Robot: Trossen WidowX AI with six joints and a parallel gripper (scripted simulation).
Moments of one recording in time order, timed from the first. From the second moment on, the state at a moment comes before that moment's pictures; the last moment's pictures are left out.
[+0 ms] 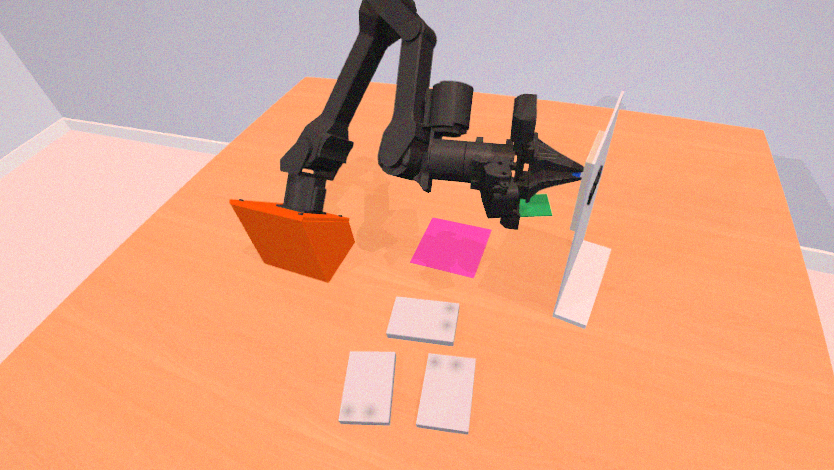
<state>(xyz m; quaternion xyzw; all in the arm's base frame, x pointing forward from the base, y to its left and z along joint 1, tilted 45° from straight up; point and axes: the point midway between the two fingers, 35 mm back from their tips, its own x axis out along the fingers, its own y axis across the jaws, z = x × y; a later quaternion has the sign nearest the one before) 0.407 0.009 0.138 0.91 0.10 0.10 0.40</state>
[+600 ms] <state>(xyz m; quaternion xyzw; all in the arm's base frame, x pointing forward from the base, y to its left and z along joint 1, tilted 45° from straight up) 0.399 0.009 0.139 0.91 0.10 0.10 0.40</state>
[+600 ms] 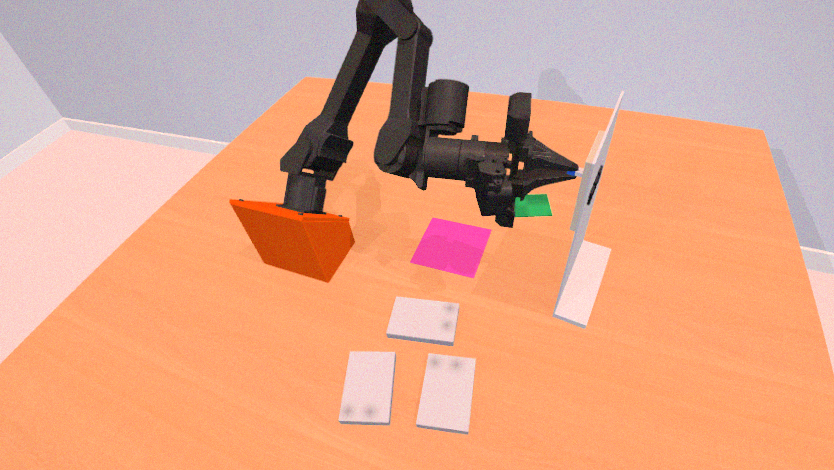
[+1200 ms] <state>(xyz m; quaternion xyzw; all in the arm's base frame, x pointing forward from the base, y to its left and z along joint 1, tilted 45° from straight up) 0.387 0.008 0.140 0.91 0.10 0.09 0.40</state>
